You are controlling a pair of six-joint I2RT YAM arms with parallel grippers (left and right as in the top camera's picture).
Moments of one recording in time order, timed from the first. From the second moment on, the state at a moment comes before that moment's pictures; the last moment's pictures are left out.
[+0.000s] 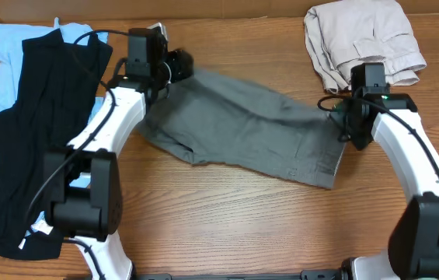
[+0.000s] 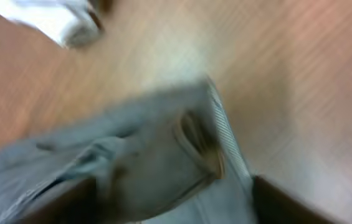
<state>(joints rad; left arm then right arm) -0.16 1.97 1.42 -0.13 0.25 -0.51 -0.01 1.67 1.21 -0.77 0.13 0.85</state>
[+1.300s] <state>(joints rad) -0.16 2.00 1.67 -0.74 0.25 -0.01 0.13 1.71 1.02 -0.73 -0.10 0.63</state>
